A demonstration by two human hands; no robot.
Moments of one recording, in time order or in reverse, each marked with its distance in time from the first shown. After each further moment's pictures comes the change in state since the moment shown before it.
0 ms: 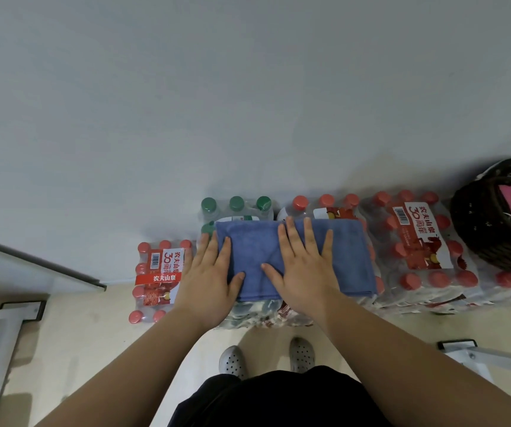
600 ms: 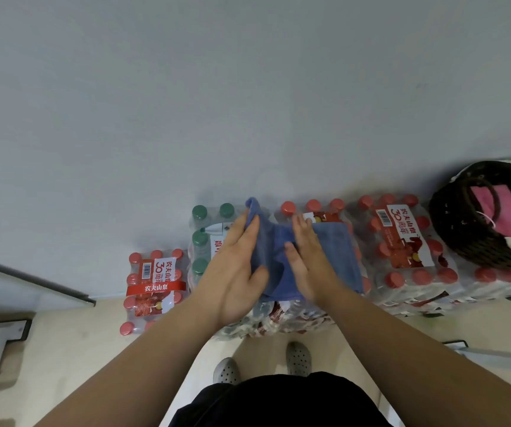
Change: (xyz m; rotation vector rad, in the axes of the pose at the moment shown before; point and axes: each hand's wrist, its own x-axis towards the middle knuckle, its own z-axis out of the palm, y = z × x) left_hand -0.009 0.070 -0.080 -0.579 0.027 0.249; right_hand -0.002 0.031 -0.006 0.871 0.180 -0.012
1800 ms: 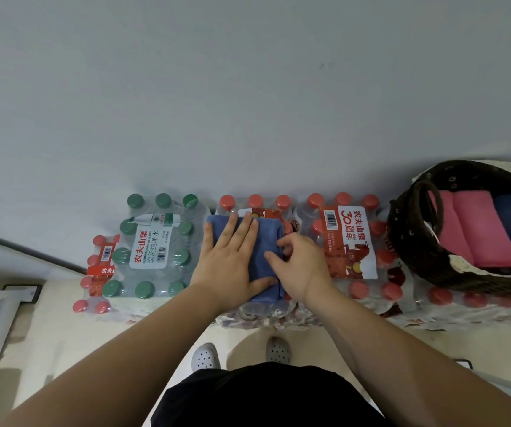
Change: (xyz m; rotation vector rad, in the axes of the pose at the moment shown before) left_hand 0.086 0.033 0.152 0.825 -0.089 -0.145; right_hand -0.006 0.076 -0.113 0.028 -0.058 0.199
